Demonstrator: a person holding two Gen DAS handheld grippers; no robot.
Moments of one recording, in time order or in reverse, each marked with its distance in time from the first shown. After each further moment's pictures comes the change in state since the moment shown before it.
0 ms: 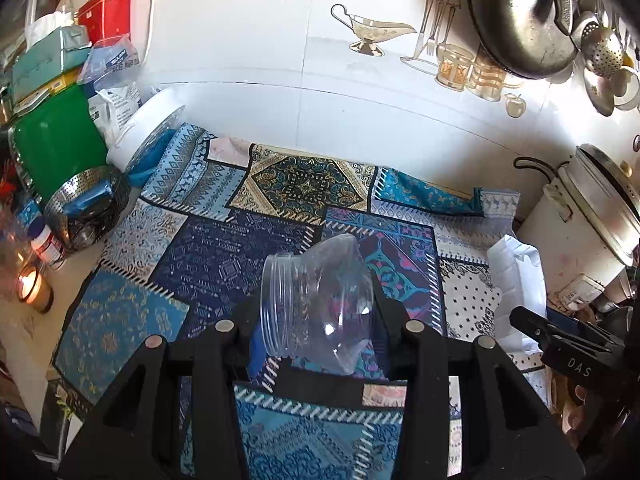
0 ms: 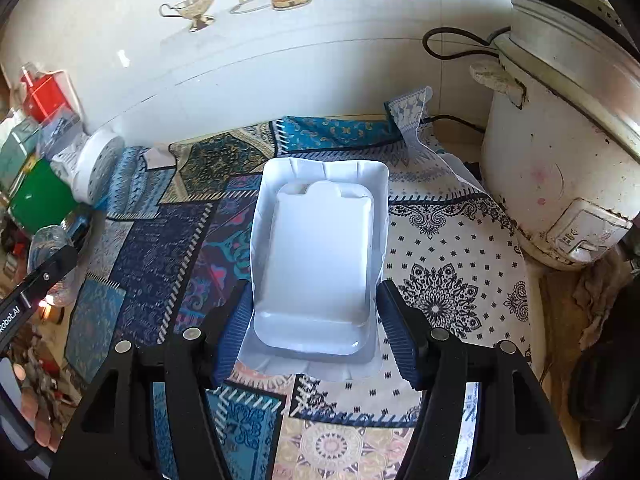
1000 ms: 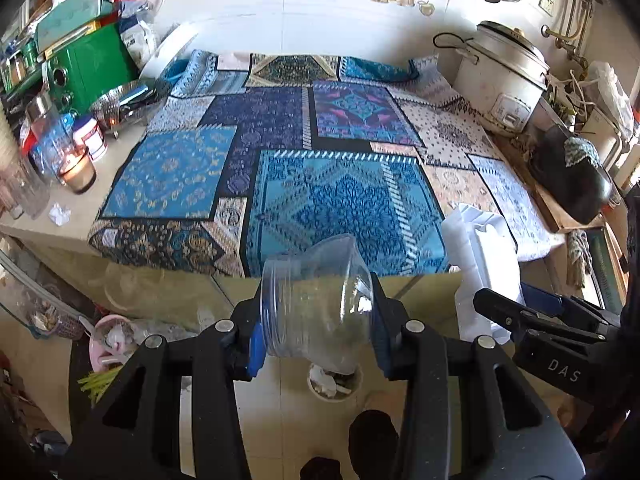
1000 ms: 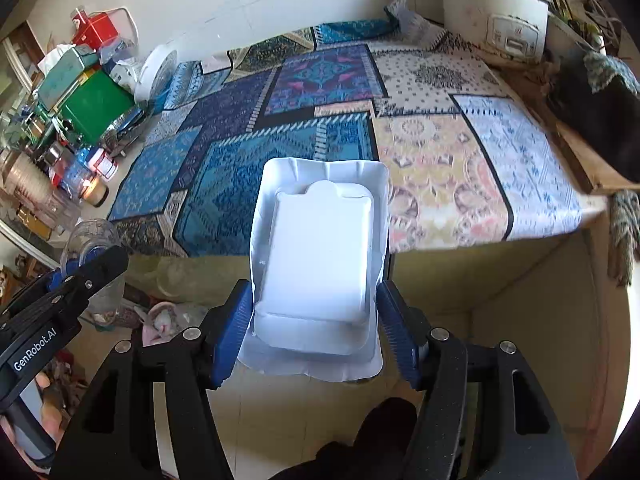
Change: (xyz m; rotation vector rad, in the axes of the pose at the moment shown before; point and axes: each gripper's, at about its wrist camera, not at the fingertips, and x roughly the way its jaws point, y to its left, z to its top) left arm -0.157 0.111 -0.232 0.203 0.167 -0.142; right arm -0.082 0.130 -0.280 0.124 0.067 -0.045
